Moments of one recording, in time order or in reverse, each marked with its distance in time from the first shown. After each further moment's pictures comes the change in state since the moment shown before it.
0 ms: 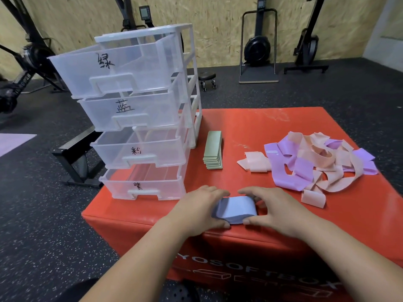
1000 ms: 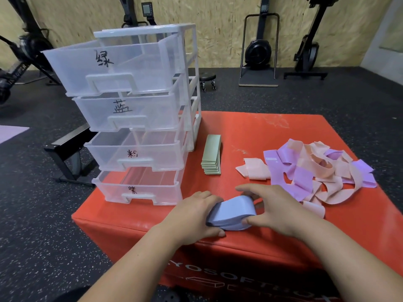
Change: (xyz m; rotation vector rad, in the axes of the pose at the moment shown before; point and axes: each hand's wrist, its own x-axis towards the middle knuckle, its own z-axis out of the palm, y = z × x) left_hand 0.000 -0.010 0.005 -0.071 0.009 -0.025; right_hand 0.021 -0.014 -0.024 0.024 -0.023 0.053
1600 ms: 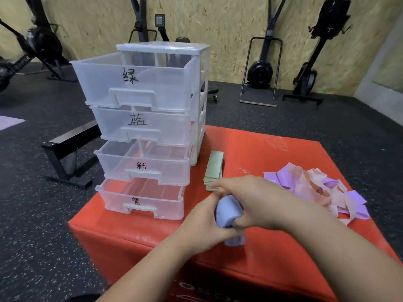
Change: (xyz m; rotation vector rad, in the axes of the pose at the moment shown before) left_hand 0.011 0.033 -0.031 -0.784 0.228 -0.138; right_hand 0.045 -0.120 -0.063 -0.503 -0.216 -0.219
